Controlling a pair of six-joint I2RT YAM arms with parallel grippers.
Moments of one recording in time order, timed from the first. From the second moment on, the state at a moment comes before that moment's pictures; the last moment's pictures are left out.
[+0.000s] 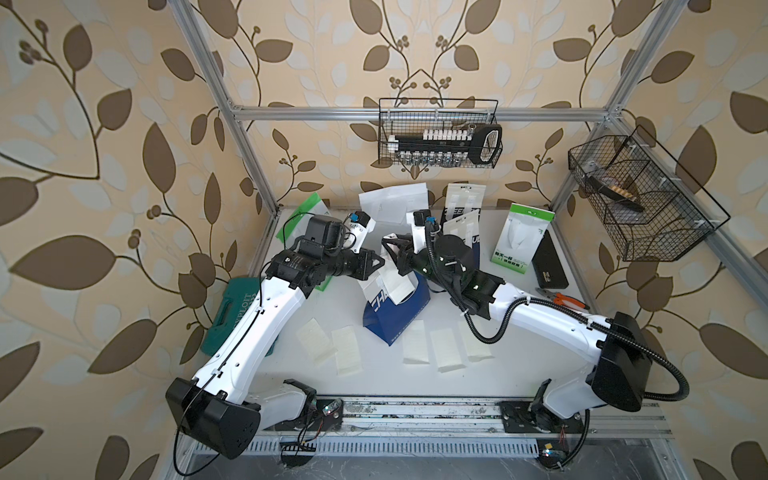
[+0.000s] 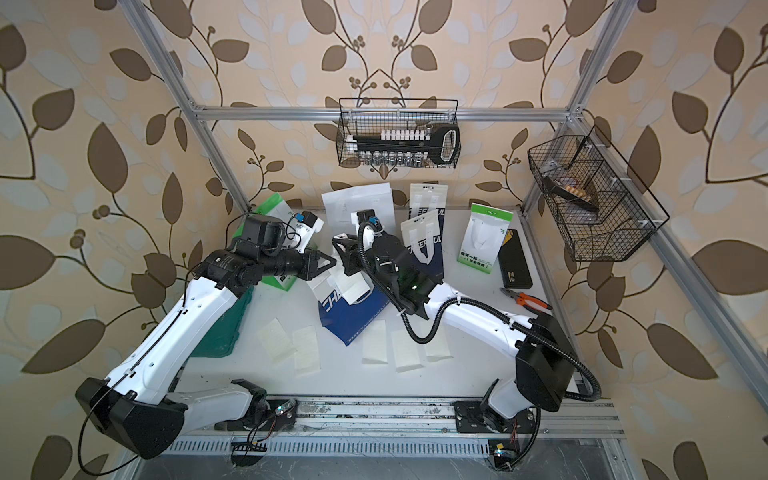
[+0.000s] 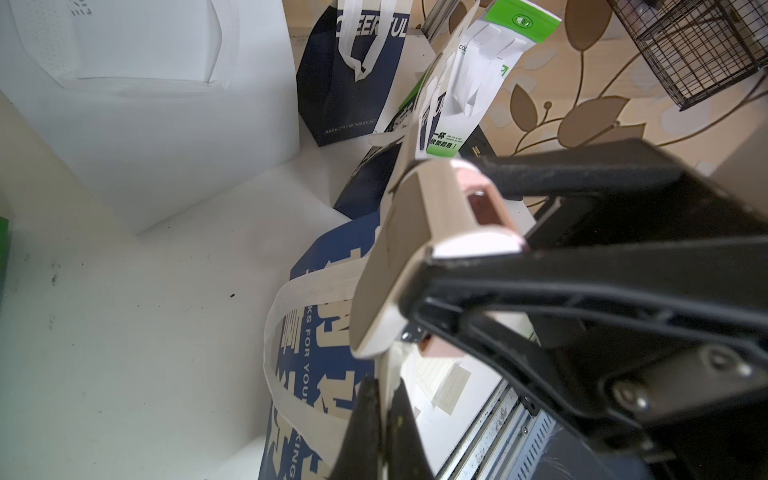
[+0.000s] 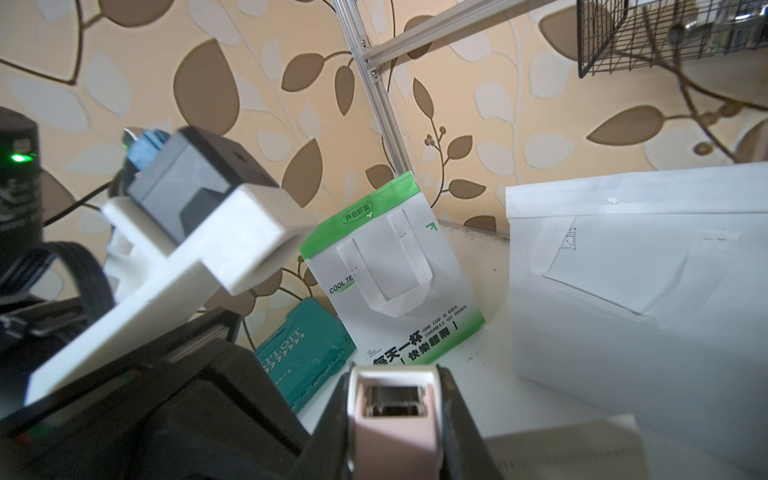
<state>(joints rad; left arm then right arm) -0.33 1.20 1.28 -0.77 0.52 -0.19 0.86 1.52 1.21 0.21 0.09 0.40</state>
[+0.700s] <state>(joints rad) -0.30 1.20 1.30 -0.76 0.60 -0.28 0.87 1.49 1.21 0.34 0.13 0.30</state>
